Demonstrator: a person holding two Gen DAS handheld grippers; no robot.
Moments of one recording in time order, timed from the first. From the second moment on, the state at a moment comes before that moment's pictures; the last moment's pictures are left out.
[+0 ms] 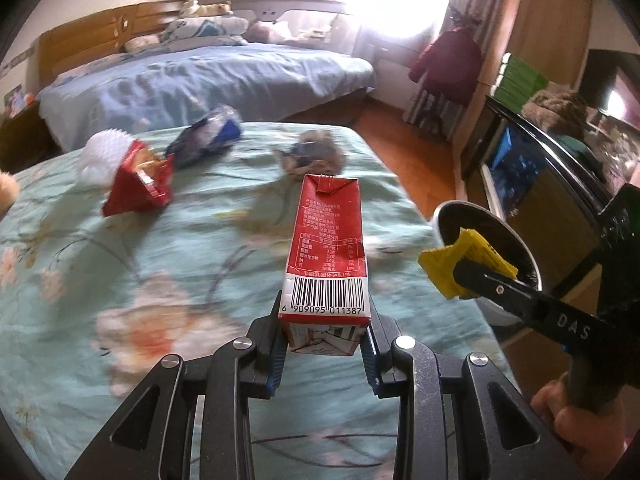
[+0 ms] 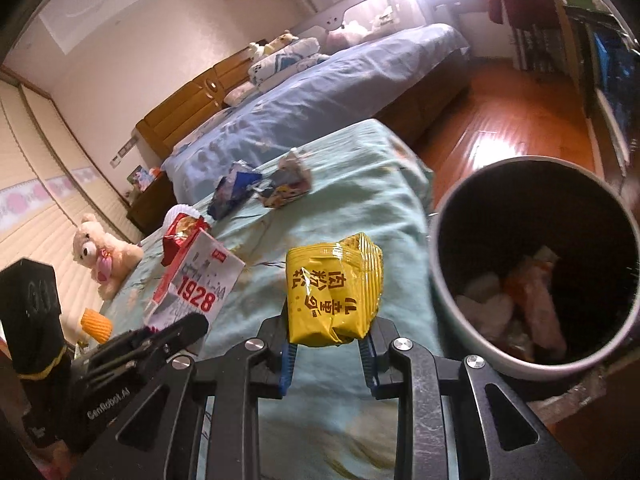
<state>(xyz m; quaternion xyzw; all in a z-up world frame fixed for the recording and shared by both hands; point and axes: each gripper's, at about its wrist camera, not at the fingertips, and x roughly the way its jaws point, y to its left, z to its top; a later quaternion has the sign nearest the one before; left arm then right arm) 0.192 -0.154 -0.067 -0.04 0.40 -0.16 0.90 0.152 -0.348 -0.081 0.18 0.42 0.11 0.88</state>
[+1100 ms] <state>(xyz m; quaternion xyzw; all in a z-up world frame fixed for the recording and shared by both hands) 0.204 -0.270 -0.068 0.03 0.41 -0.24 0.88 0.123 -0.458 -0.080 0.19 0.41 0.01 0.89</state>
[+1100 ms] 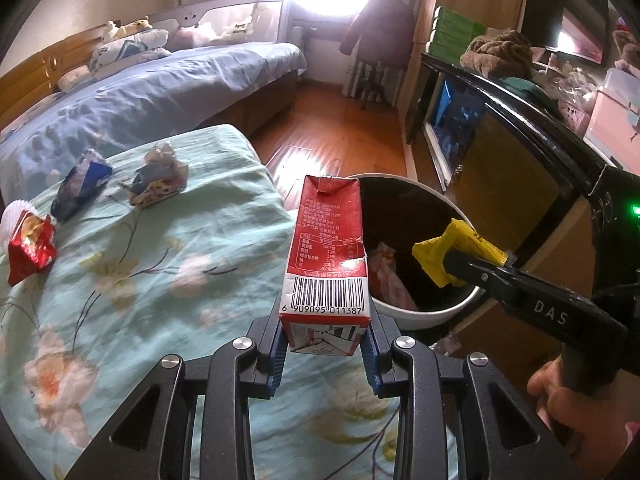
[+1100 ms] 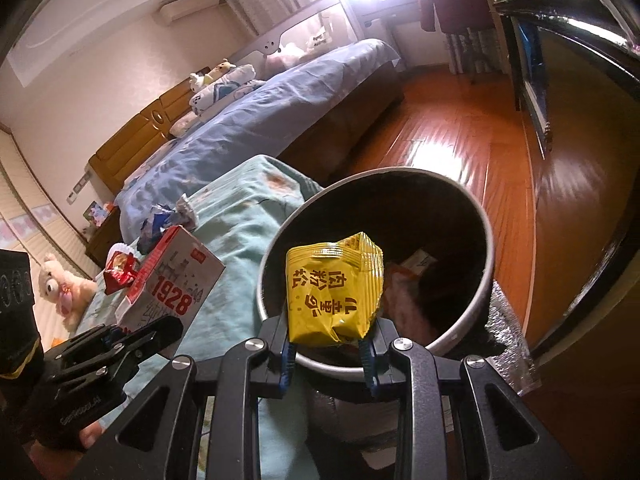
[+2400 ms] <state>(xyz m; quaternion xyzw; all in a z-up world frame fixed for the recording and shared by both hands) 0.240 -0.329 -0.084 0.05 0.43 -0.26 0.86 0.152 -0.488 -0.091 0.20 0.43 0.00 0.88</state>
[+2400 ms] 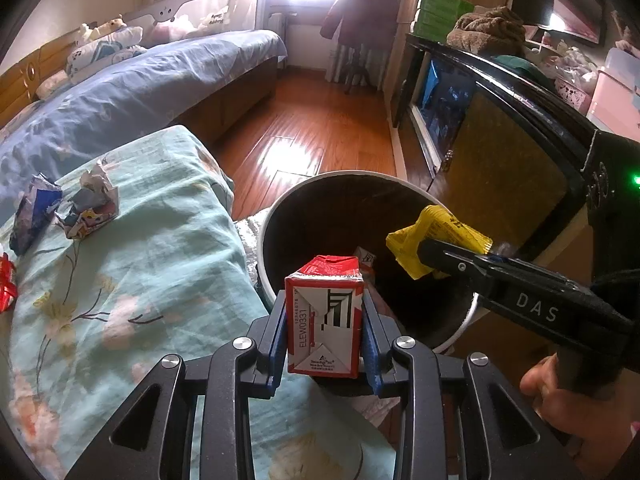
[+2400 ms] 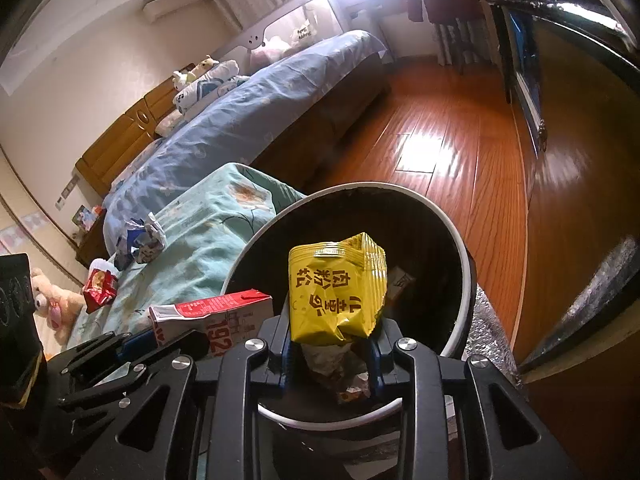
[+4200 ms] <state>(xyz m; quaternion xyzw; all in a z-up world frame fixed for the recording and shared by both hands) 0.222 -0.066 -0.080 -0.10 0.42 -0.04 0.90 0.211 -0.279 -0.089 0.11 0.44 0.16 0.88</state>
